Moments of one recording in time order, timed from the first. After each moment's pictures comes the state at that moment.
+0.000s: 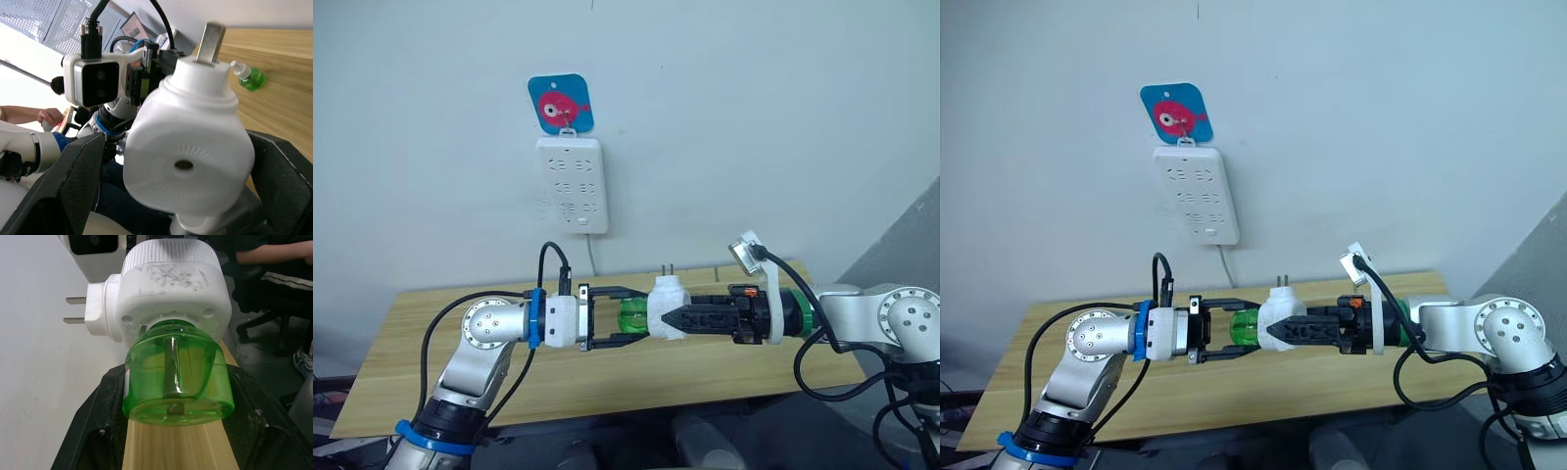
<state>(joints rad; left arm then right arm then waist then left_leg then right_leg) -0.17 0.57 -0.14 -0.16 -0.31 -0.31 -1.21 -0.42 -0.78 0.14 -0.35 1.86 1.12 0.13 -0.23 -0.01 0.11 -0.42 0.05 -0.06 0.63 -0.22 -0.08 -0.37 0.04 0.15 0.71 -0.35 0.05</state>
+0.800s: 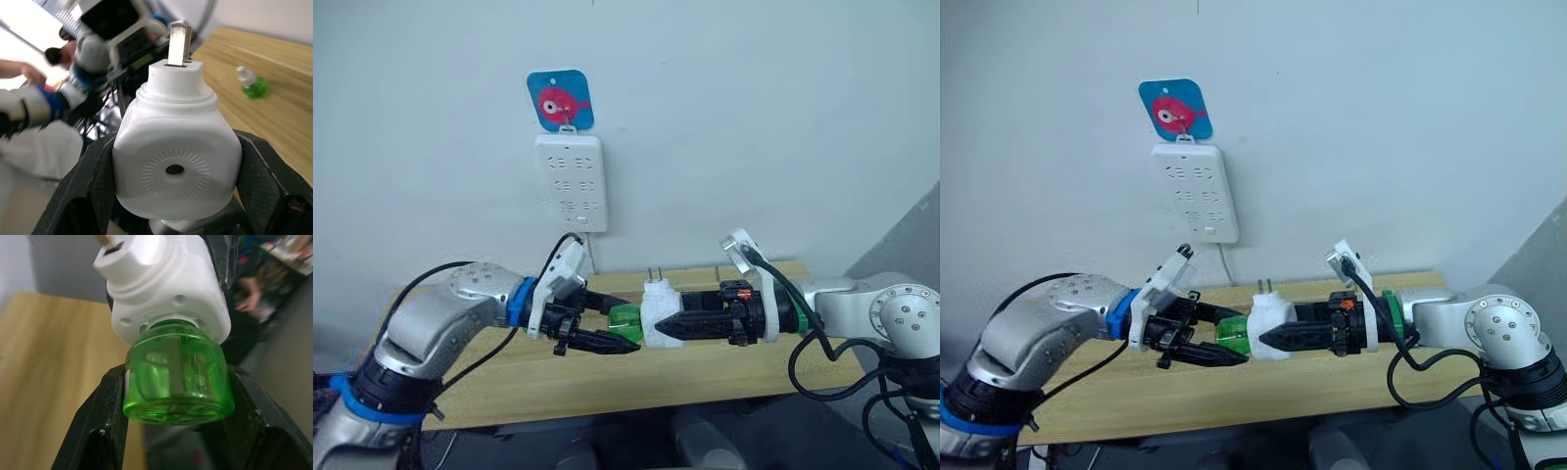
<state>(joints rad) -0.41 0.86 -0.16 -0.35 -0.85 0.82 -1.24 -0.49 -0.77 0.14 -0.42 1.63 1.15 0.35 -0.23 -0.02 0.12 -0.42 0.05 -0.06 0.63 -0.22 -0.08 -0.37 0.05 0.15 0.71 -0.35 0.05</state>
